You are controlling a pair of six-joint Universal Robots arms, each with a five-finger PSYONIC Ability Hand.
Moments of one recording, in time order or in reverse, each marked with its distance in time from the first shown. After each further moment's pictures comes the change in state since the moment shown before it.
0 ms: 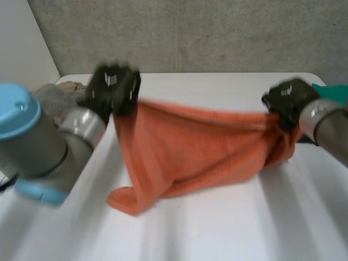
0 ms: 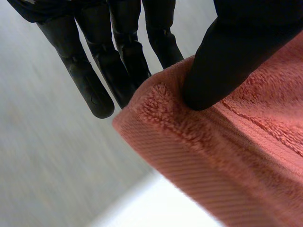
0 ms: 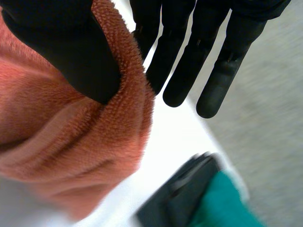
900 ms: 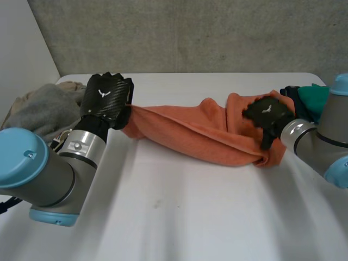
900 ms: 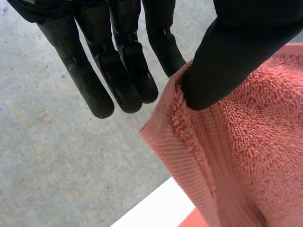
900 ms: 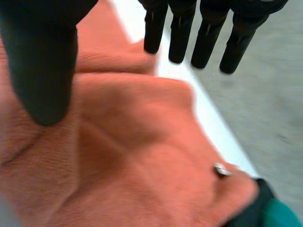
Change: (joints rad) left arm -0.006 0.020 -0.233 0.309 -0.079 0.001; right arm -0.050 0.194 0.051 -0.272 -0.167 0.013; left_hand 0.000 0.001 0.001 0.000 0.000; right_hand -0.721 -0.800 -0.809 -0.819 -0.789
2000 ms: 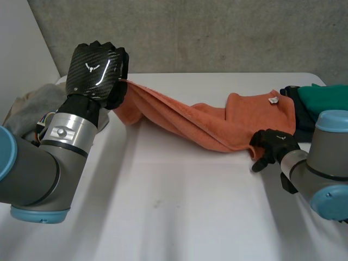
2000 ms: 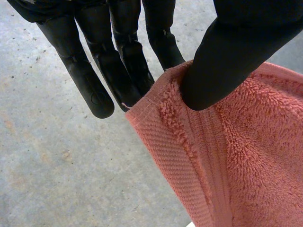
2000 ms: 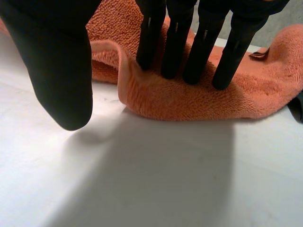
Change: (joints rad) left arm -0.013 0.137 0.000 -0.004 -0.002 -0.015; right arm 0.014 0.055 0.199 -0.107 0.189 0.669; left_hand 0.000 0.000 0.000 0.000 0.000; right_hand 0.209 0.213 0.203 0.207 0.218
